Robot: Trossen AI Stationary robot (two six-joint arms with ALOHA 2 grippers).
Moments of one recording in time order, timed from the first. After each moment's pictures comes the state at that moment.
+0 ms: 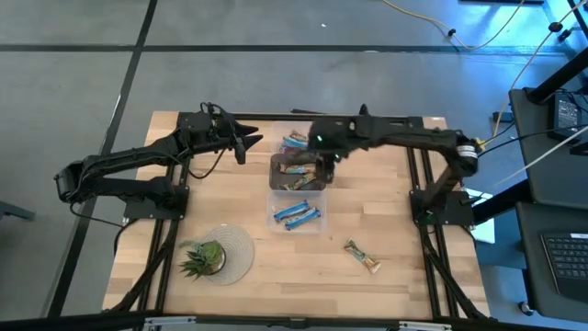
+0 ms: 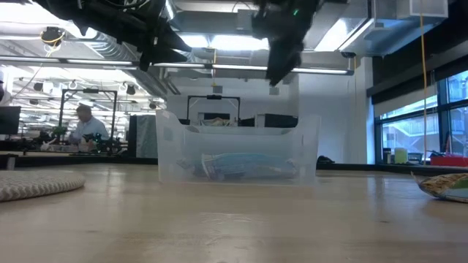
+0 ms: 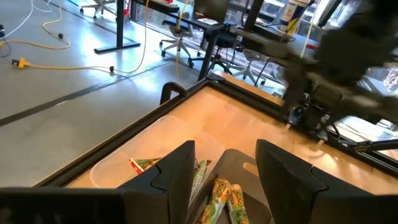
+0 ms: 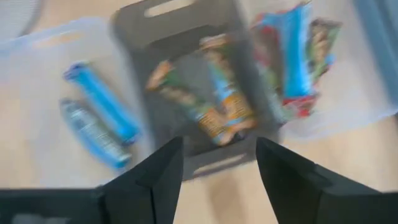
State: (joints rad) left arm 0.50 0.95 0.64 0.11 0.08 -0.28; right arm -0.22 1.74 1.63 -1.02 0.01 0.08
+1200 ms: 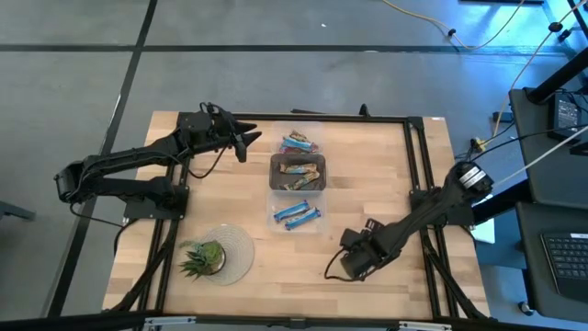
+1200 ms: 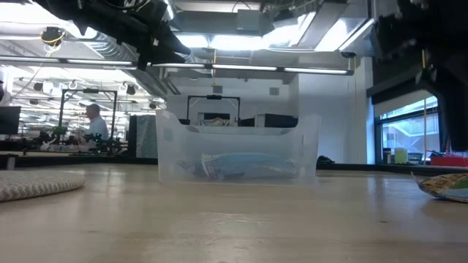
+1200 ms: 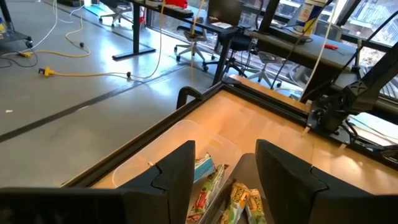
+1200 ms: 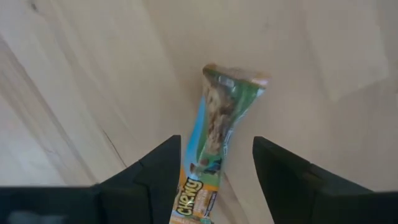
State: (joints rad) left arm 0.50 0.95 0.64 0.11 0.02 -0.24; right arm 0.61 1.73 1.14 -0.91 0.11 1.05
